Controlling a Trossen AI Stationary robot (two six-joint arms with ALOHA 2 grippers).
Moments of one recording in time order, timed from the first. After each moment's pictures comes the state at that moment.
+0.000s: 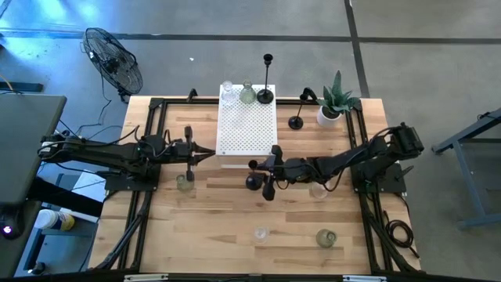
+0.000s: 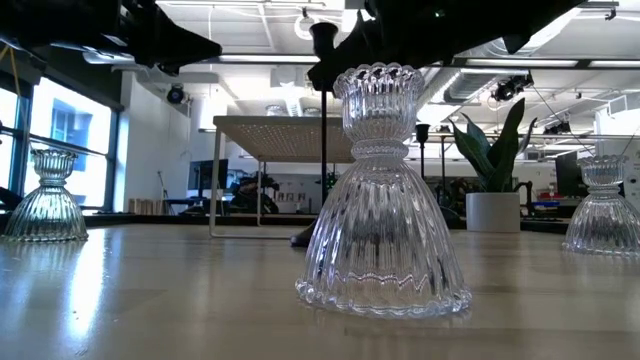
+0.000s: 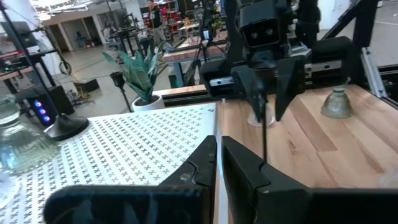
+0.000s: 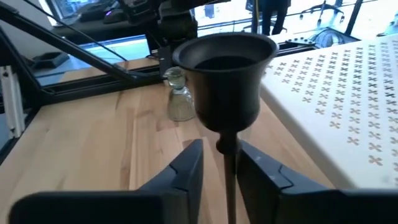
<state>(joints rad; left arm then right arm) -0.01 0.69 0.34 0.33 -0.14 0.18 0.17 1.61 0.84 0.49 0.32 0.23</state>
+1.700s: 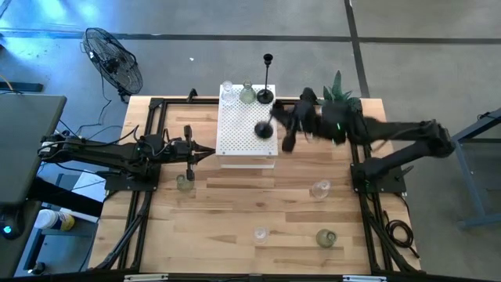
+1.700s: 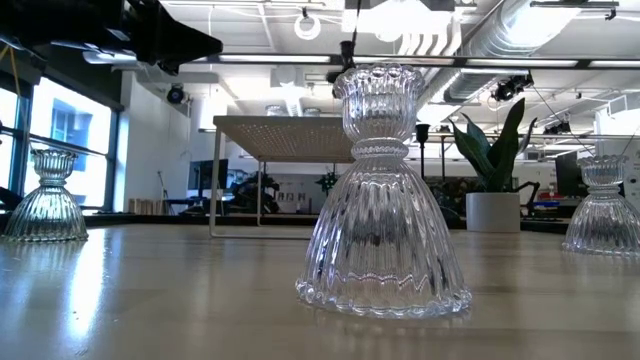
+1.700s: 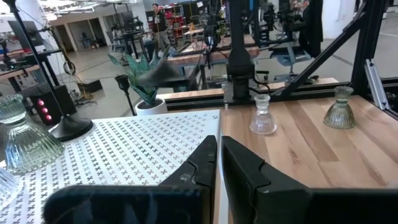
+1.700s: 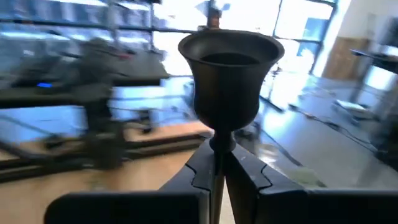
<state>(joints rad) -0.01 0.68 0.34 0.35 -0.15 0.15 -0.04 1.25 1.23 -0.07 0.37 -0.05</state>
